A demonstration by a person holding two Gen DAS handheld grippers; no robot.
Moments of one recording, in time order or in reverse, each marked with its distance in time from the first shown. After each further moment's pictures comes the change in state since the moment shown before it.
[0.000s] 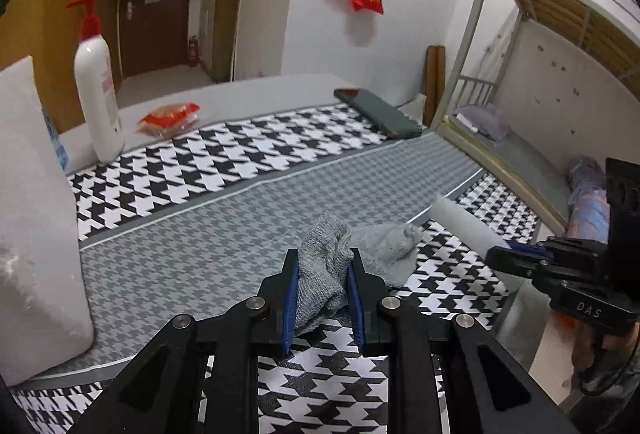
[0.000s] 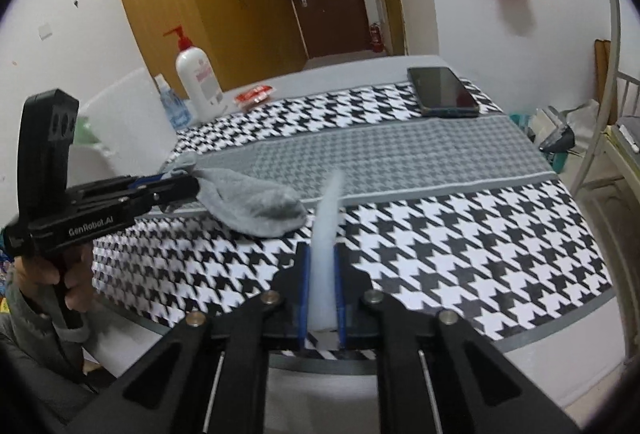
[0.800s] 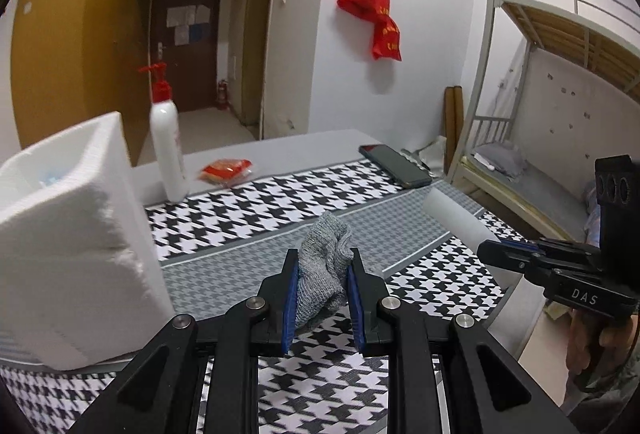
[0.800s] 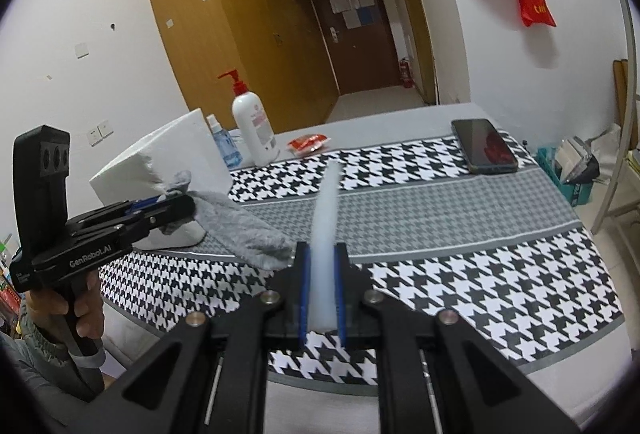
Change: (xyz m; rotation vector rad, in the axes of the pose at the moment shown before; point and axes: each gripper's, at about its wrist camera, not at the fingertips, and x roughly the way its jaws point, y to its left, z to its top) left arm -0.078 0.002 -0.003 0.005 -0.168 0.118; right arm -0.028 0.043 0.019 -0.040 -0.128 0.107
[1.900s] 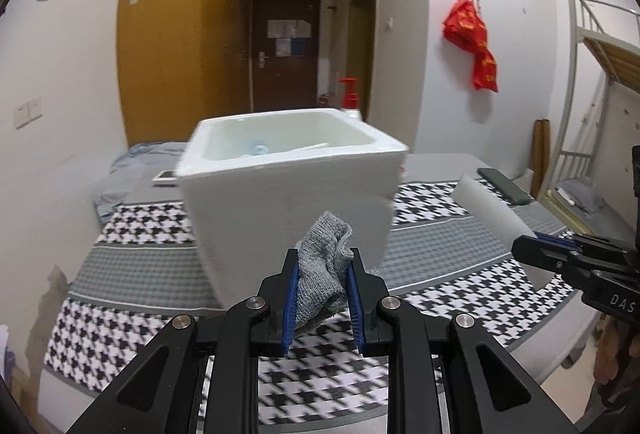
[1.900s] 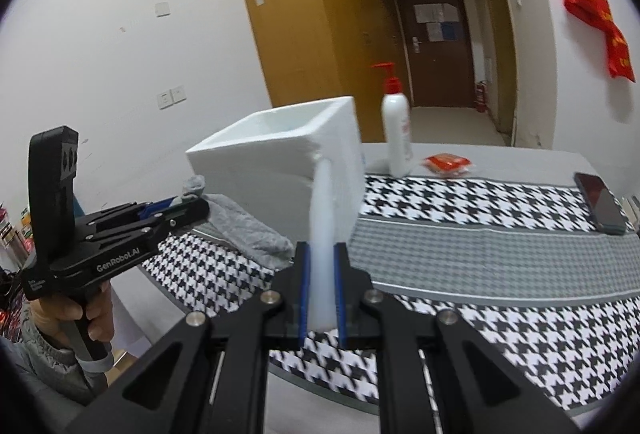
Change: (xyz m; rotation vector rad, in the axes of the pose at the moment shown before) left arm -0.105 0.100 -0.046 -0.129 -0.073 0.341; right arm 0.040 0.157 0.006 -0.202 0.002 0.200
